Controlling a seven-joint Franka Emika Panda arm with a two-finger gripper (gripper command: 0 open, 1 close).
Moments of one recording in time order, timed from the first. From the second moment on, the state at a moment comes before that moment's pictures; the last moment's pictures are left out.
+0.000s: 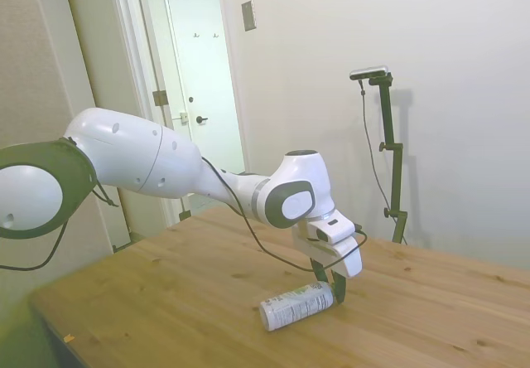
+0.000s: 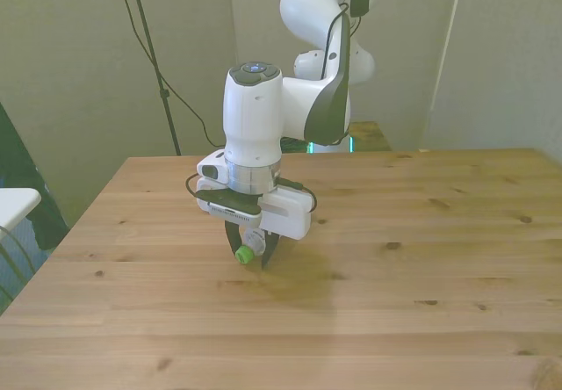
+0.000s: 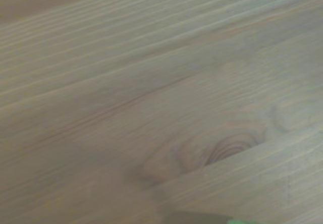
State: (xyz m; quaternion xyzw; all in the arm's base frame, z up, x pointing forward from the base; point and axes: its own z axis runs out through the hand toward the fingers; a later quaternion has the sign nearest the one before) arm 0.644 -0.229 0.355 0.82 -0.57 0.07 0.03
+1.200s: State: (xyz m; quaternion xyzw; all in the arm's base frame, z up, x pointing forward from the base) arm 0.617 -0.111 0.547 0.74 -0.64 0.21 0.00
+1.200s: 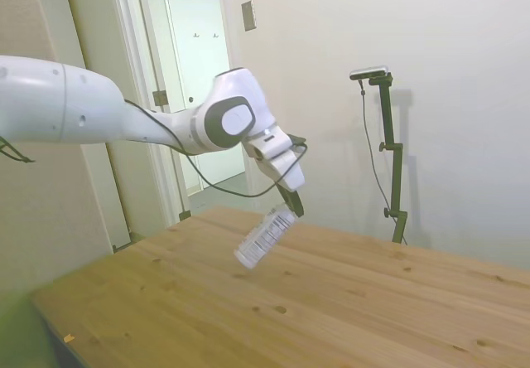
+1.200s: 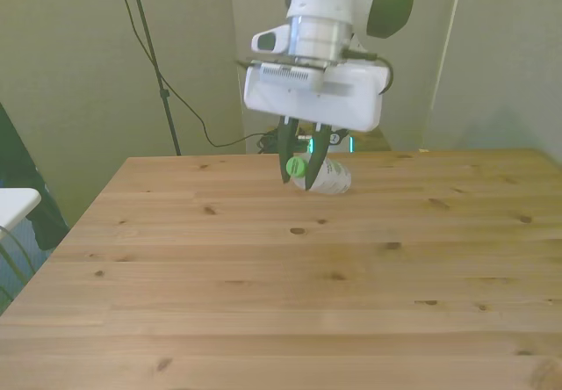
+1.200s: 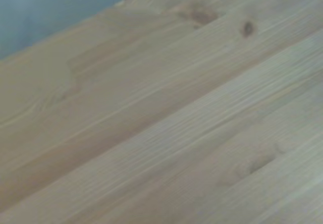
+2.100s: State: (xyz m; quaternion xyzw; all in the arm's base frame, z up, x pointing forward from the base) arm 0.635 -0.111 0.498 0.53 -0.73 0.42 0.10
